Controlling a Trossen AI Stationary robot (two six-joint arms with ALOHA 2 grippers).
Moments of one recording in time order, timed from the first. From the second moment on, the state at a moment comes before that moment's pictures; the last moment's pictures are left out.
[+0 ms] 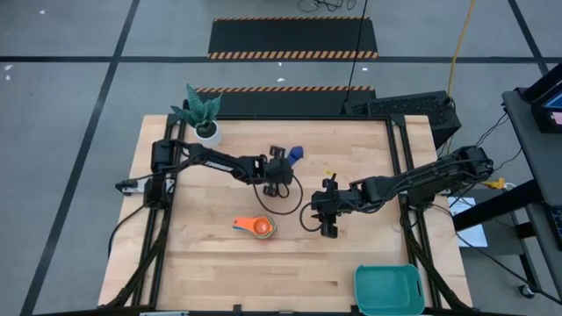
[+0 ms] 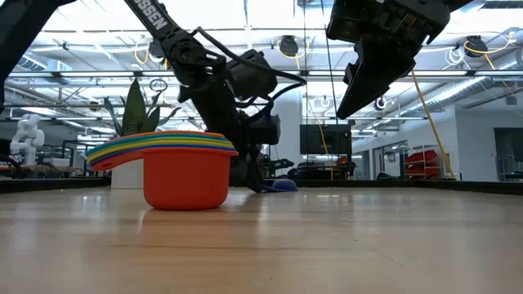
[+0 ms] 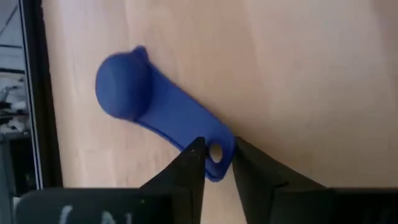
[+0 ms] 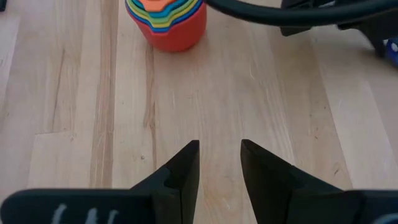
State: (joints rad) left arm 0.15 2.01 1.16 -0.11 -0.37 0.59; right arm 0.21 1.43 0.89 -0.37 0.08 0.31
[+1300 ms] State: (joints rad) left arm -0.03 1.27 0.94 -0.15 0.01 0.15; right arm 0.32 1.20 0.89 -0.49 0.55 0.37
